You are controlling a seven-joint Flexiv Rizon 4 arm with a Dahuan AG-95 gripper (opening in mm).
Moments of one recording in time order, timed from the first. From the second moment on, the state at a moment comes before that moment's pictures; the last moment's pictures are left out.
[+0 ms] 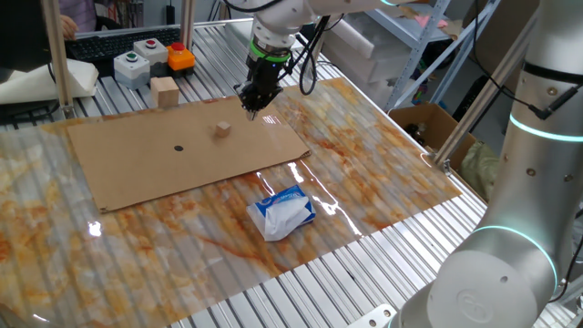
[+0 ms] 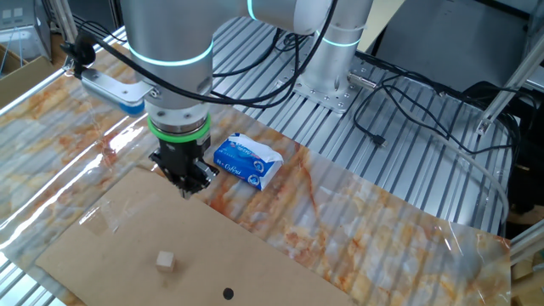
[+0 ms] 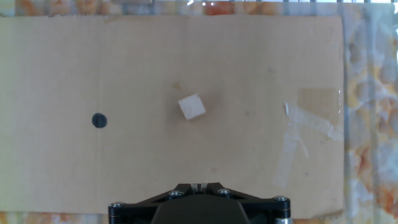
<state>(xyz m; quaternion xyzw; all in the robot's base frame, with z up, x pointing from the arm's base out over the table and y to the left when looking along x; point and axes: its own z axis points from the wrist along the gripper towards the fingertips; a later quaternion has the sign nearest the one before) 0.631 -0.036 0.136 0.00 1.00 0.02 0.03</state>
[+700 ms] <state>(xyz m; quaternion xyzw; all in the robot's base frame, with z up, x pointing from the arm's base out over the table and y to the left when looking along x) 0.628 -0.036 0.137 0.07 1.00 0.03 0.03</state>
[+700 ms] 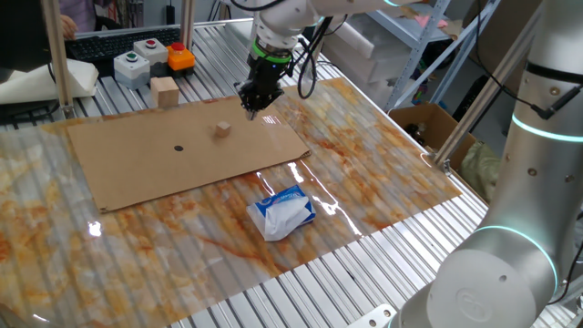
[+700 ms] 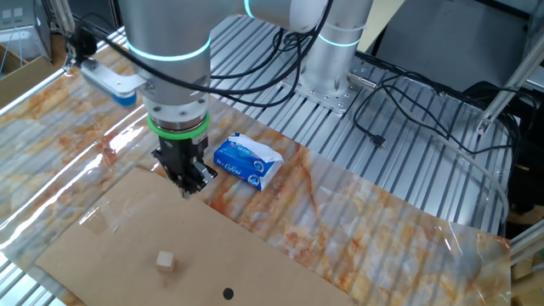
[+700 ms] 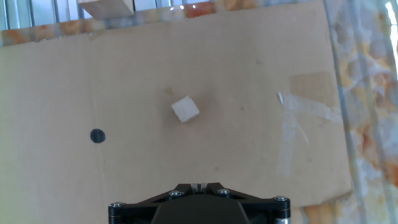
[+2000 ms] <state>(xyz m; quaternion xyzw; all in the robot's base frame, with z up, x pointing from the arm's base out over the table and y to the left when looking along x) 0.633 -0.035 0.136 -0.02 1.00 0.04 -0.07</state>
